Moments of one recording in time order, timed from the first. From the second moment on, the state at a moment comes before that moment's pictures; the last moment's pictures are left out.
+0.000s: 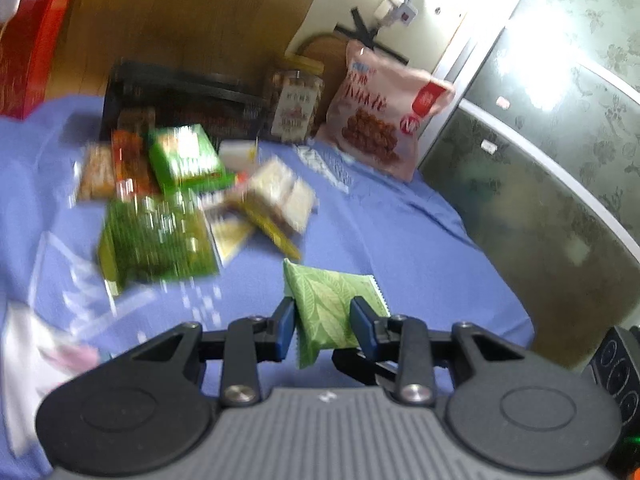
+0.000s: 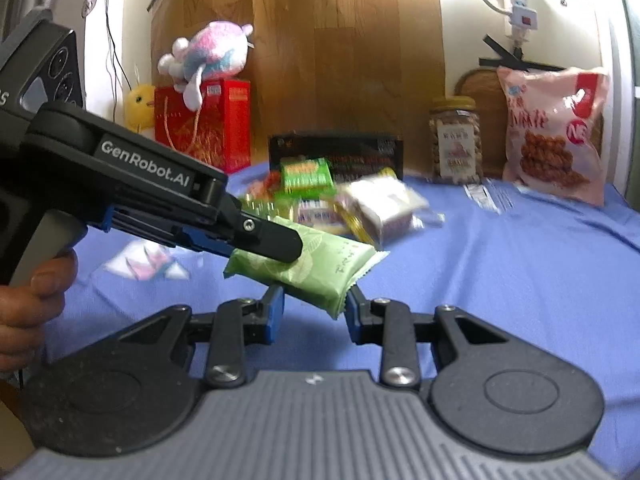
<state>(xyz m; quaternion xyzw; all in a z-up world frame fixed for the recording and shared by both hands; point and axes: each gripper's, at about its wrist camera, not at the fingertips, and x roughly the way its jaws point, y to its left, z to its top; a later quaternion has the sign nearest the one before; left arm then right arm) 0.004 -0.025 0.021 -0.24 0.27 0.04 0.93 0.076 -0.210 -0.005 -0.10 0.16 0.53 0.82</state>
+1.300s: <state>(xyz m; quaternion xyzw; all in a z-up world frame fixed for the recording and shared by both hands) 0.122 0.174 0.023 -0.29 0.25 0.26 0.89 0.283 -0.067 0.026 0.07 0.33 0.53 0.78</state>
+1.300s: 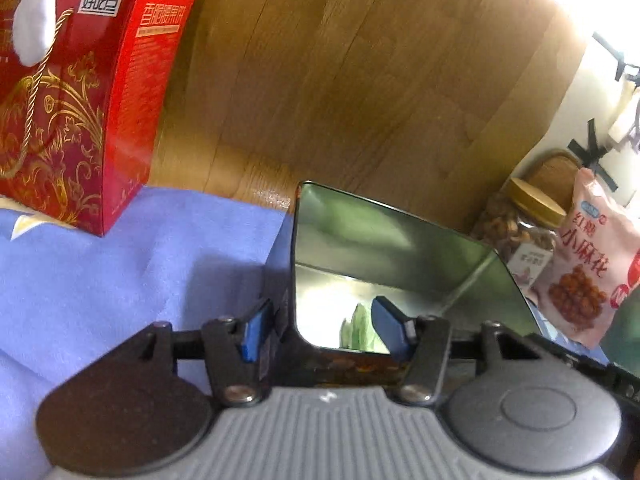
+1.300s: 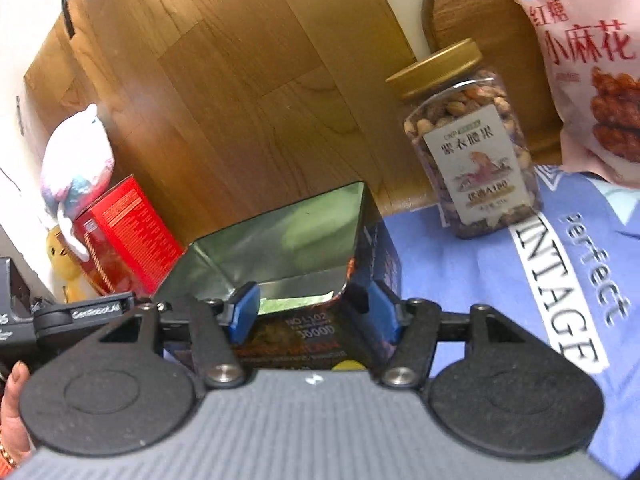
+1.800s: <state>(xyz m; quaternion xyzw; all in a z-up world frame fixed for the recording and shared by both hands) 0.030 0.094 0.021 -0.32 0.22 0.14 0.91 0.229 -0.144 -0.017 0.09 0.40 0.54 0.74</state>
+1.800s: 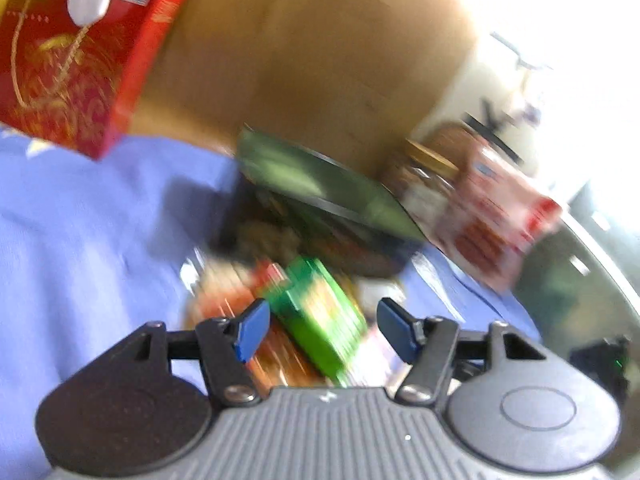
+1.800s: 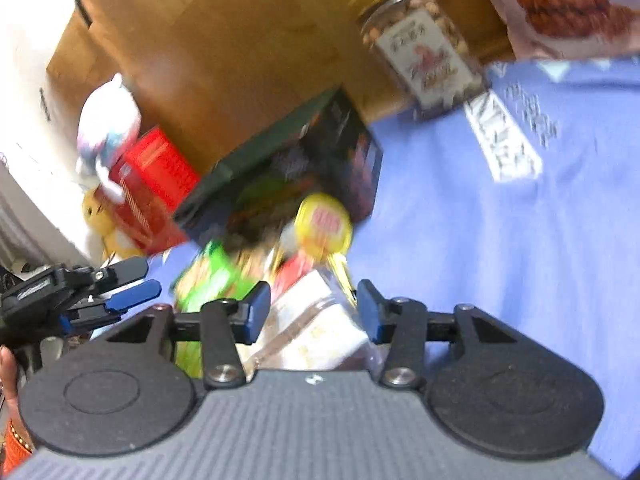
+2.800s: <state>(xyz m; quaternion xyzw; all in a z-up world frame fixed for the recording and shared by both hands) 0.019 0.005 -0.007 -0.33 0.29 0.02 0.90 0.104 -0.189 -0.018 -0.16 0.23 0.57 0.77</state>
